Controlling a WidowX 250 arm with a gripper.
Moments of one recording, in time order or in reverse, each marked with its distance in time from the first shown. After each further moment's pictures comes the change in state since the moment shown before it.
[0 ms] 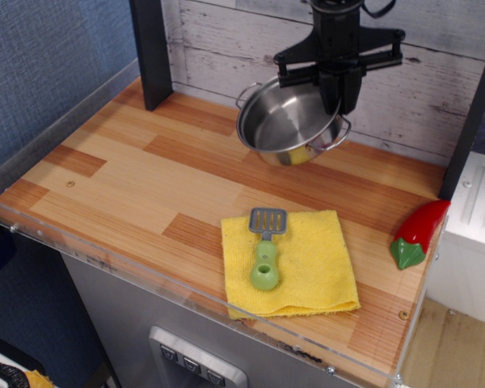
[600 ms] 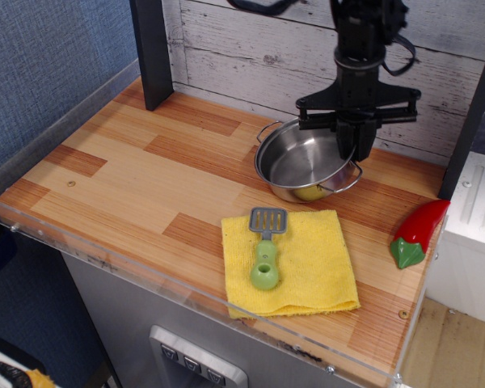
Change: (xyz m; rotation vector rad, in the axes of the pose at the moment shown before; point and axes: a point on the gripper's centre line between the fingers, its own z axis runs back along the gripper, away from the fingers) arm -0.023 -0.014 -0.044 0.026 0.071 -0.109
